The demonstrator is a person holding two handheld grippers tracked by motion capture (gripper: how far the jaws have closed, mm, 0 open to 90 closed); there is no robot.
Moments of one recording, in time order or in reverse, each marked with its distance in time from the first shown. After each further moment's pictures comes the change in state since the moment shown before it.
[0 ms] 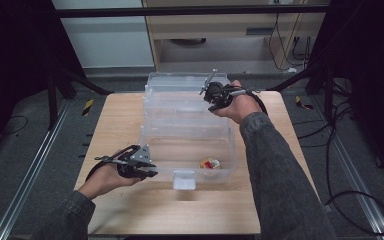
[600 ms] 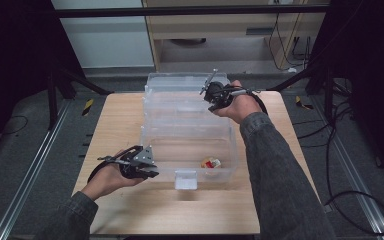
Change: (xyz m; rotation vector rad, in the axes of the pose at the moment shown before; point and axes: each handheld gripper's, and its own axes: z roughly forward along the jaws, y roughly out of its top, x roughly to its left) left arm -0.002 0.005 0.002 0.030 0.004 0.028; right arm 0.000 0.000 0.000 -0.004 0.003 0.004
